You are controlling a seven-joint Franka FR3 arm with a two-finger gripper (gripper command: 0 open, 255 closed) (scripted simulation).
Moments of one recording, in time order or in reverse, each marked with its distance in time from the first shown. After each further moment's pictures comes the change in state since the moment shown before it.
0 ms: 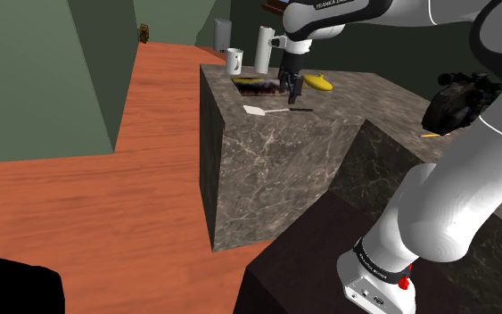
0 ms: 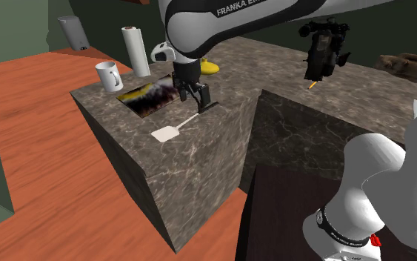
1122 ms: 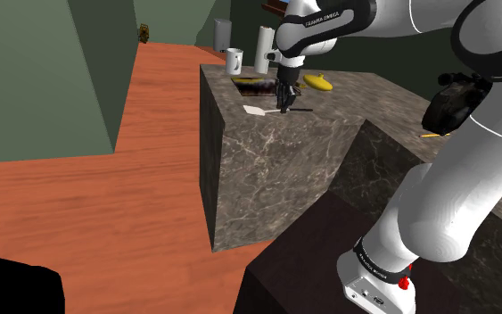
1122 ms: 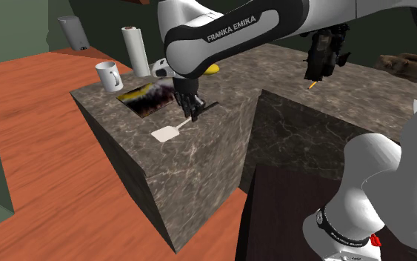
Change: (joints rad) arm -0.003 0.058 -0.009 -0.052 0.025 0.107 -0.058
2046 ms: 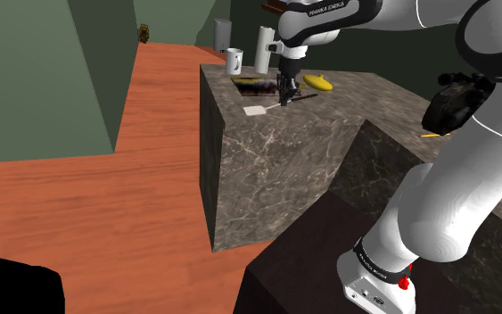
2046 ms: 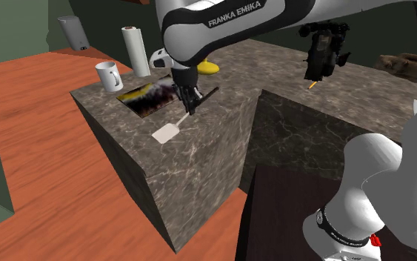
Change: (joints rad) arm 0.001 -0.015 0.002 0.051 -0.005 -0.065 0.001
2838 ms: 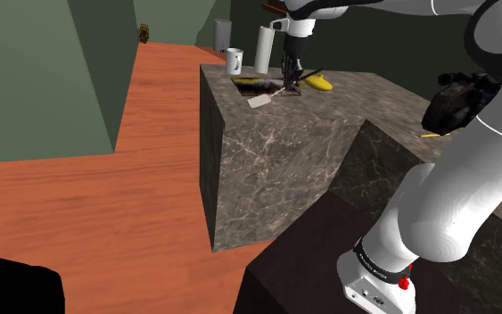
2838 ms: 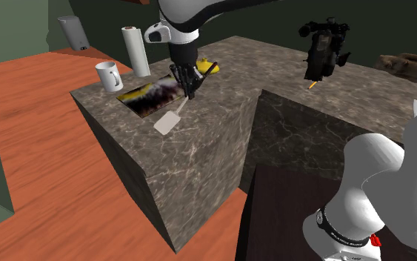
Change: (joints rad) arm 0.004 -0.028 0.005 0.134 -0.008 -0.159 -0.001
